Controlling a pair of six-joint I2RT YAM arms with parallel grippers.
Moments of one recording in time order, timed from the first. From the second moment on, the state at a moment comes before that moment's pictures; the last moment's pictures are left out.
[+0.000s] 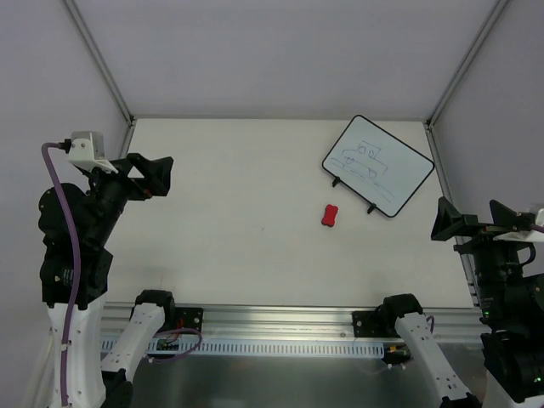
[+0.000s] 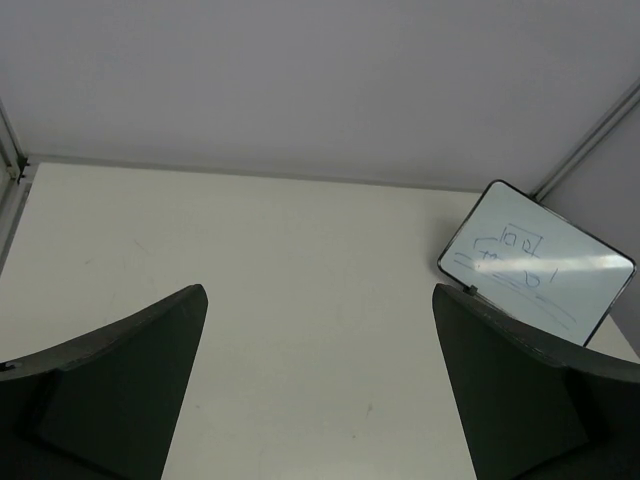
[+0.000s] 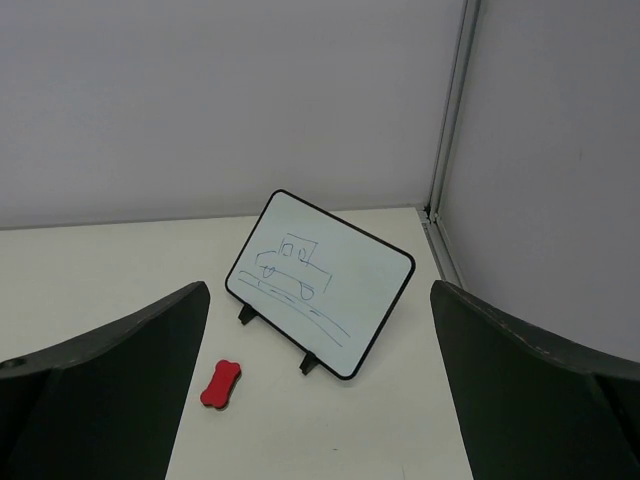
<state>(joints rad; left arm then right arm) -0.05 0.68 1.30 -0.61 0.15 -0.28 0.19 0.43 1.39 -0.82 0.23 -0.01</state>
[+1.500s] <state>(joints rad) -0.32 1.20 1.23 -0.63 0.22 -0.33 -0.41 1.27 1.07 -0.41 -0.35 0.15</state>
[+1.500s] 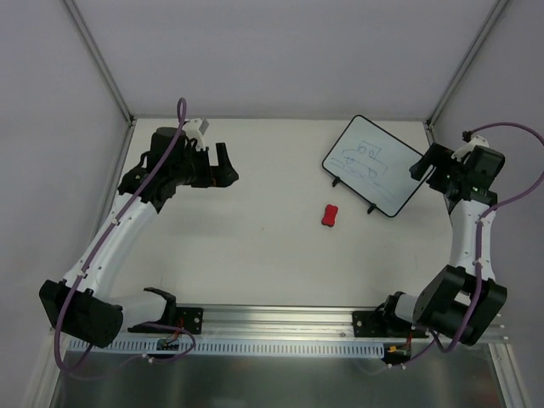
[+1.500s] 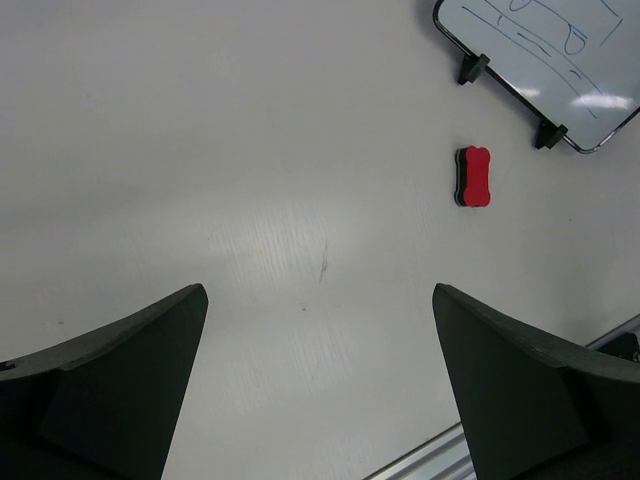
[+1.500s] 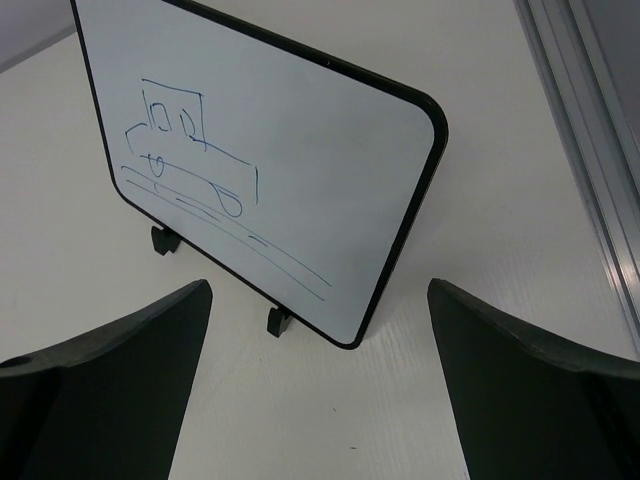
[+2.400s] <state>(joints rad) -0.37 1.28 1.23 -0.63 0.20 -0.33 0.07 1.15 0.90 -0.36 0.03 0.12</state>
